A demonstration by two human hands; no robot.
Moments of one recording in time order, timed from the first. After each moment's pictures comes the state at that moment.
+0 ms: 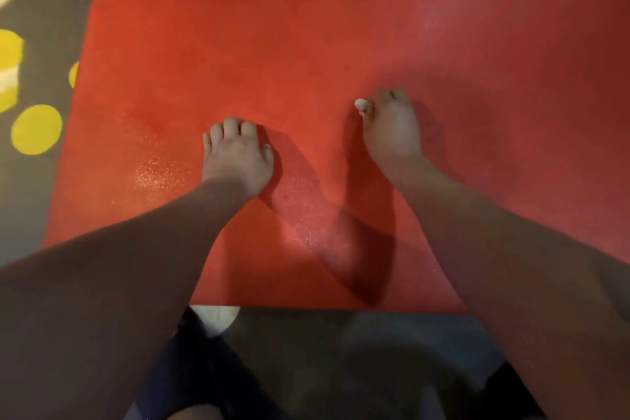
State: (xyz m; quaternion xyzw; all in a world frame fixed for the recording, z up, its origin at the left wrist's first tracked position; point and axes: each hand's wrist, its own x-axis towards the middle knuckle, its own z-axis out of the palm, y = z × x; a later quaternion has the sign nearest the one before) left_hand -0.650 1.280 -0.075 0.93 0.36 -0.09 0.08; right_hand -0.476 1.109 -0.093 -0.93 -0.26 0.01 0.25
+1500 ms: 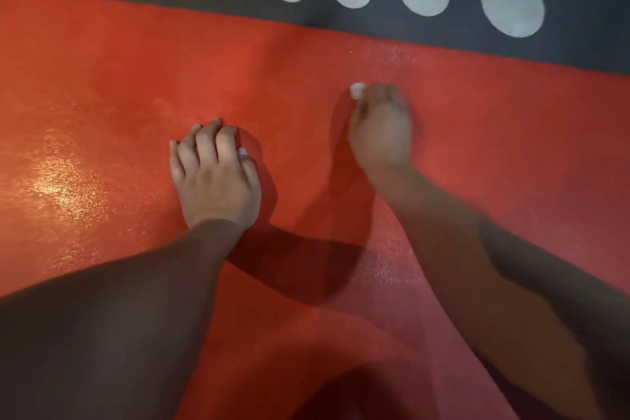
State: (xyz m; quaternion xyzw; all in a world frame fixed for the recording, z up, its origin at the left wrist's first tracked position) left_hand -0.552 1.322 -0.124 0.89 0.42 0.13 0.07; right_hand -0.359 1.203 -0.098 -0.94 -0.26 -0.07 0.19
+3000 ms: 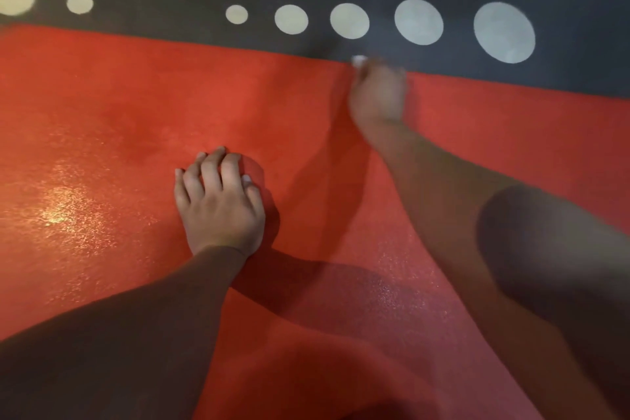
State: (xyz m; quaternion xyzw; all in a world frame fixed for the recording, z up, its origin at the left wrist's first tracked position) left_hand -0.550 1.323 -0.122 0.89 0.42 0.13 0.07; right_hand -0.276 1.261 -0.105 -0.96 -0.21 -0.03 0.18
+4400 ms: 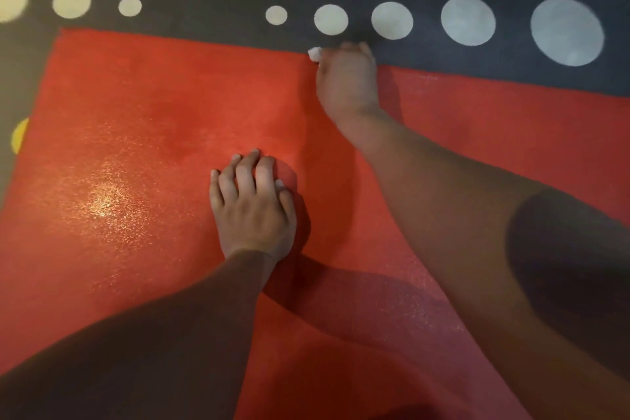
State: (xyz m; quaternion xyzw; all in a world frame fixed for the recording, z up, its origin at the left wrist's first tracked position) left_hand -0.550 1.323 -0.120 0.90 0.42 0.08 0.07; right_hand -0.312 1.343 -0.104 -0.91 -0.38 -0.02 0.15
